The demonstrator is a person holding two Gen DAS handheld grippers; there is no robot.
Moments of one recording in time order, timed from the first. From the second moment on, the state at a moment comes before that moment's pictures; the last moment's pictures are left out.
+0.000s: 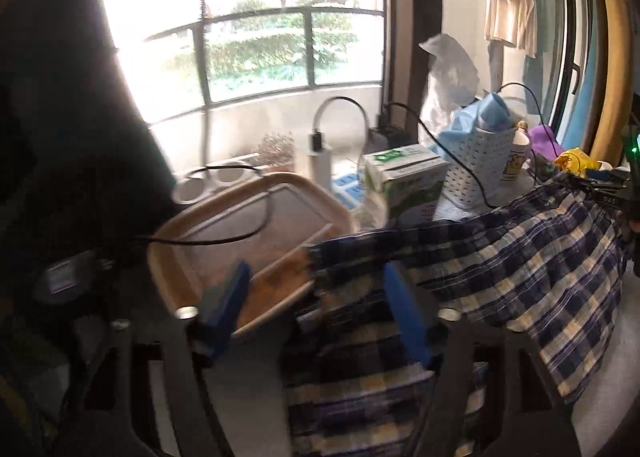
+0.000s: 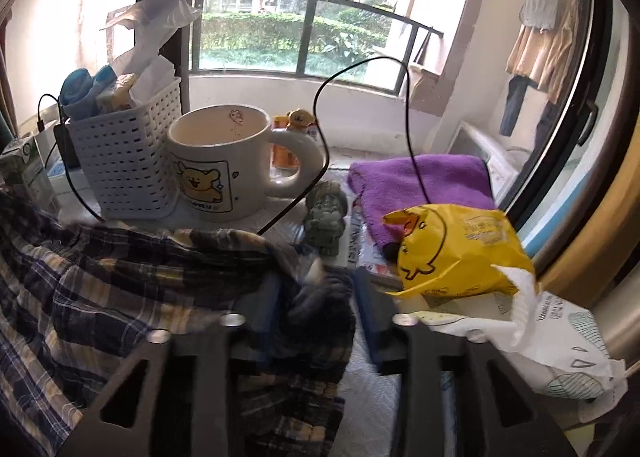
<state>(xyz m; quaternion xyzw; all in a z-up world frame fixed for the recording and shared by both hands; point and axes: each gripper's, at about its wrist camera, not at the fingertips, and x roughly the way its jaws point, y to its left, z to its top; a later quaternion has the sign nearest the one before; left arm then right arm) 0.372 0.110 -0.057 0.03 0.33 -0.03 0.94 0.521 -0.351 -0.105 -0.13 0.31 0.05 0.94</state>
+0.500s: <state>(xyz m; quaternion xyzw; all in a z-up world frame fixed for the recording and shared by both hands) 0.264 0.119 -0.128 -0.10 0.46 -0.07 0.88 0.414 -0.358 -0.105 -0.09 0.32 0.09 0.94</state>
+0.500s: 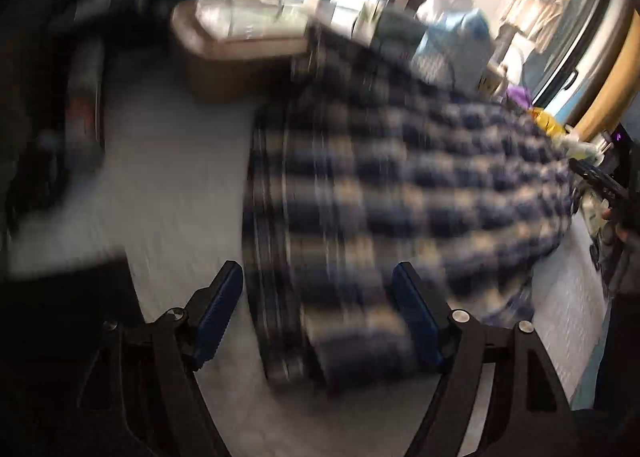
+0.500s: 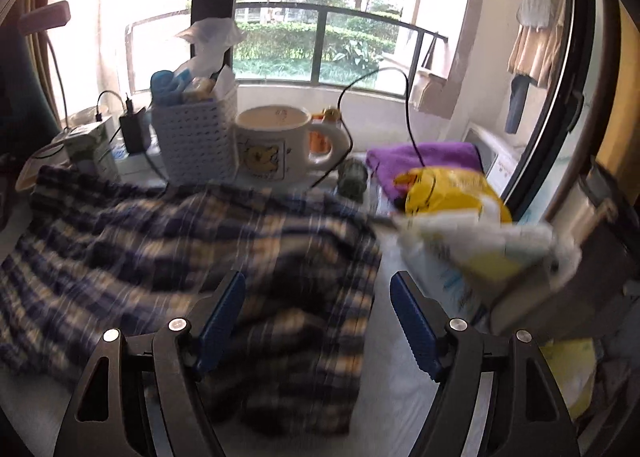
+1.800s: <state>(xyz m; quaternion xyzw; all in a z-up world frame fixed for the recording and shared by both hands) 0.193 0.084 -0.130 -0.13 0.49 -0.04 0.86 0.390 -0.401 -0.116 -0.01 0.38 0.12 0.92</state>
